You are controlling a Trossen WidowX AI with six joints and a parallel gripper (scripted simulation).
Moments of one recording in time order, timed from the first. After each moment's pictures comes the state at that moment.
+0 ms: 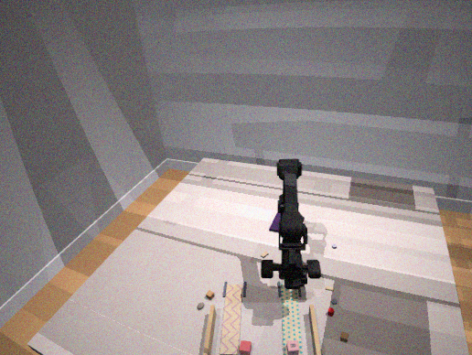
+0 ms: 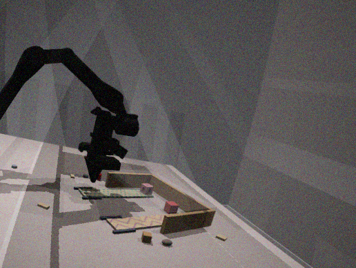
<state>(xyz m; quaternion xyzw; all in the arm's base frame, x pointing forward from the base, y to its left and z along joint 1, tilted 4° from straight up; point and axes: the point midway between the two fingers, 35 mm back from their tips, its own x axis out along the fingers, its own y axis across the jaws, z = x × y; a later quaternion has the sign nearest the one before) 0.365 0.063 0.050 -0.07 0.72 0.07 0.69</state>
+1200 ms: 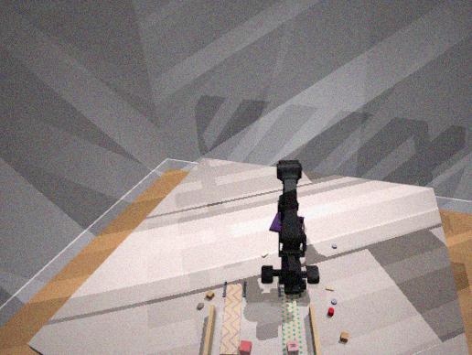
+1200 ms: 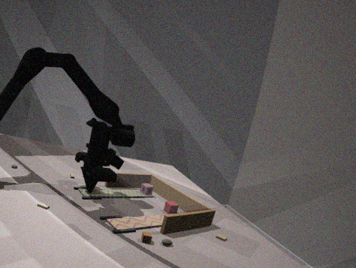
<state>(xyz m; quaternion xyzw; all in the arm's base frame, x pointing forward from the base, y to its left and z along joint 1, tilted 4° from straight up) 0.358 0.061 0.016 -0.07 0.72 0.07 0.69</state>
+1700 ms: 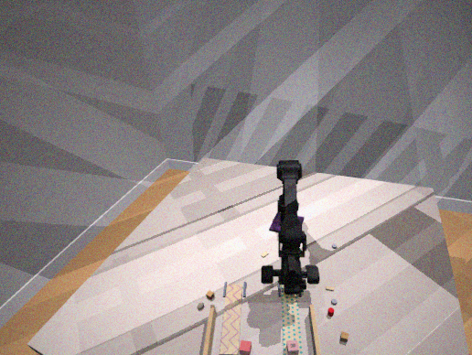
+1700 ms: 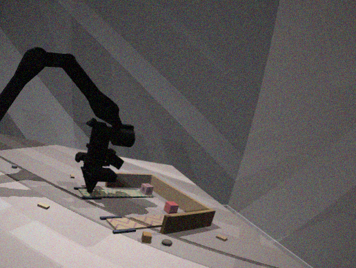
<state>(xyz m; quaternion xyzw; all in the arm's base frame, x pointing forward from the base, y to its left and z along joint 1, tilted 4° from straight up) 0.358 0.061 0.015 -0.07 0.72 0.07 0.69</state>
